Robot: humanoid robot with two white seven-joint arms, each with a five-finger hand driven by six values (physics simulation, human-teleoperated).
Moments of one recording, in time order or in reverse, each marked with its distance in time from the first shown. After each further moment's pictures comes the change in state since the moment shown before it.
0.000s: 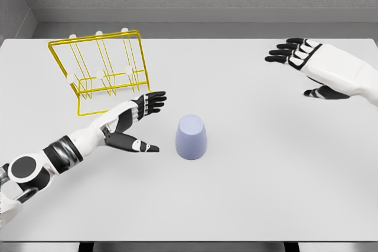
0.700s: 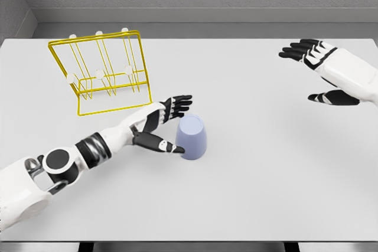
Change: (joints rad) left arm -0.086 -0.133 -0.077 0.056 0.008 0.100 0.016; right arm 0.104 0.078 -0.122 0.000 -0.063 0.000 0.011
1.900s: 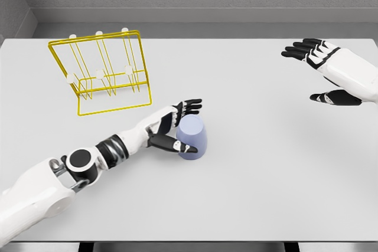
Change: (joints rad) left arm -0.002 -0.124 -0.013 0.123 -0.005 0.016 0.000; right arm 0.008 0.001 -0.010 0.004 0.000 0.000 -0.006
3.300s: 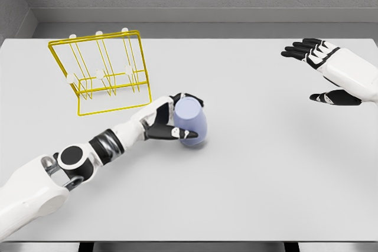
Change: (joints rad) left arm 0.009 0.044 0.045 -0.086 0.040 -0.034 0.007; right arm 0.000 0.001 0.000 -0.001 0.000 0.000 0.000
